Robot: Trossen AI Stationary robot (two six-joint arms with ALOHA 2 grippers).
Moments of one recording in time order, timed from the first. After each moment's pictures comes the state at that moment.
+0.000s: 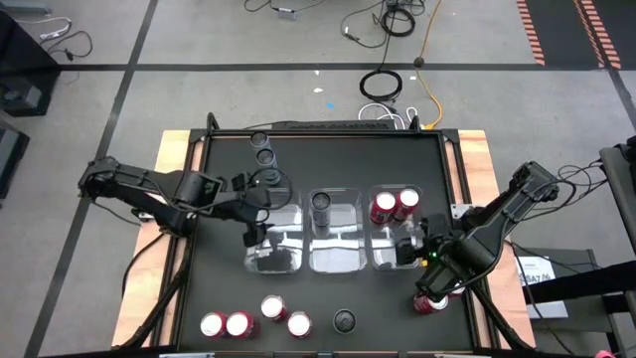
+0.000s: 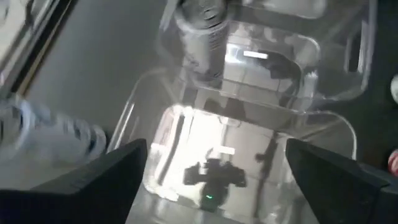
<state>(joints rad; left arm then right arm) -0.21 1.26 1.26 -1.01 -0.30 -0.42 0.73 1.45 1.38 -1.53 0.51 2.18</state>
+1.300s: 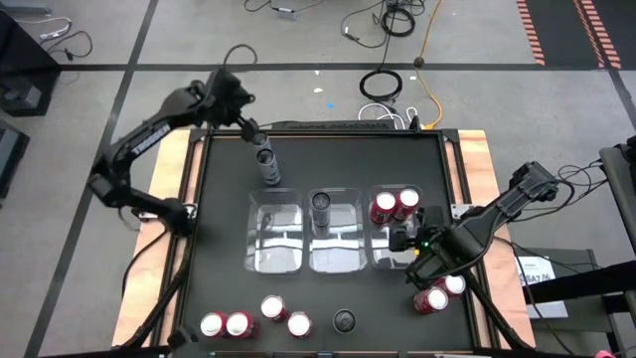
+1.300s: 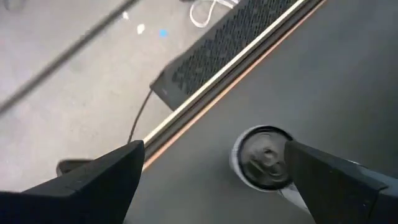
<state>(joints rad) 0.87 1.39 1.38 -0.94 -0.04 0.11 0.63 1.45 1.38 -1.52 0.50 2.21</state>
